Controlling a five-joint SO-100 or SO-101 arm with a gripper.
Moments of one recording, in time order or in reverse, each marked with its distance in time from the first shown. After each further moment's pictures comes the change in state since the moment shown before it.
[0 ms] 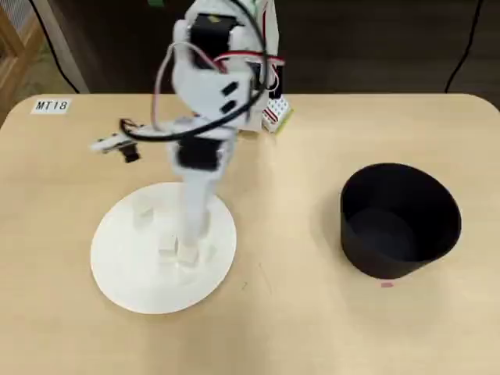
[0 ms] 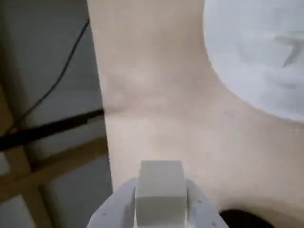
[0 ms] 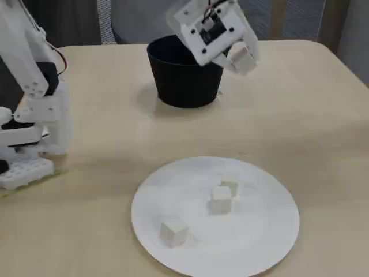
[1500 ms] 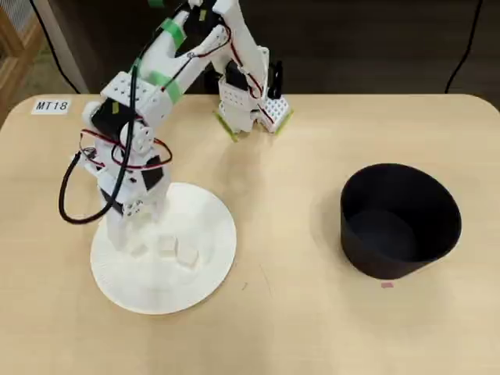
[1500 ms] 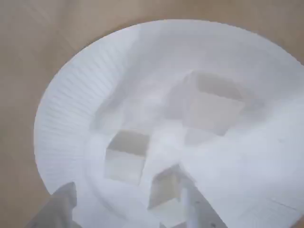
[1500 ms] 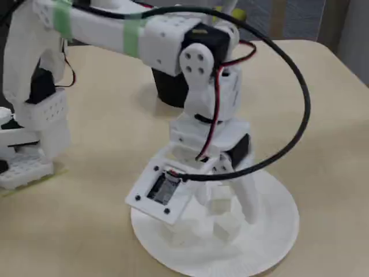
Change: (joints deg) arm 32.4 -45.7 -27.3 18.3 10.2
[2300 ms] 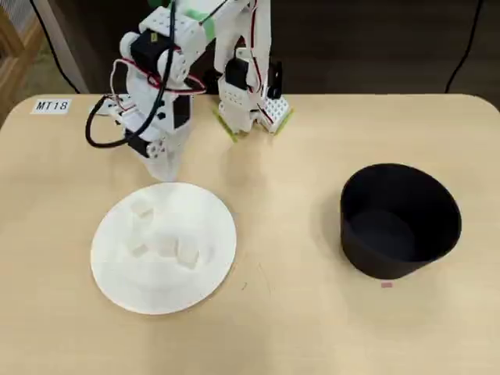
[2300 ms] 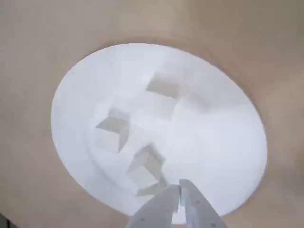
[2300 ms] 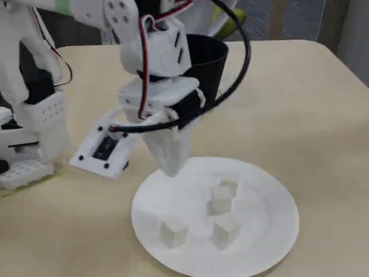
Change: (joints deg) arm 1.4 27.2 24.6 -4.0 -1.1
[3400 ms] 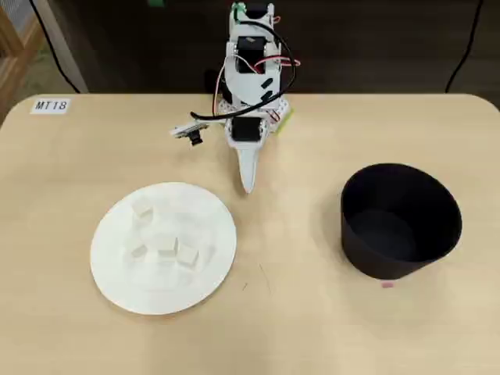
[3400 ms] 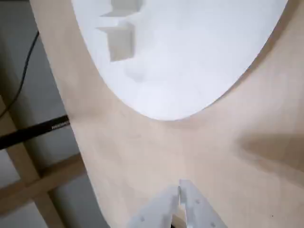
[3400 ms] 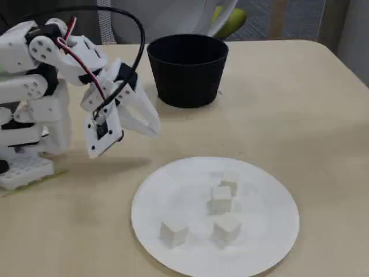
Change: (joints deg) arm -29.9 92.6 77.1 -17.7 -3.5
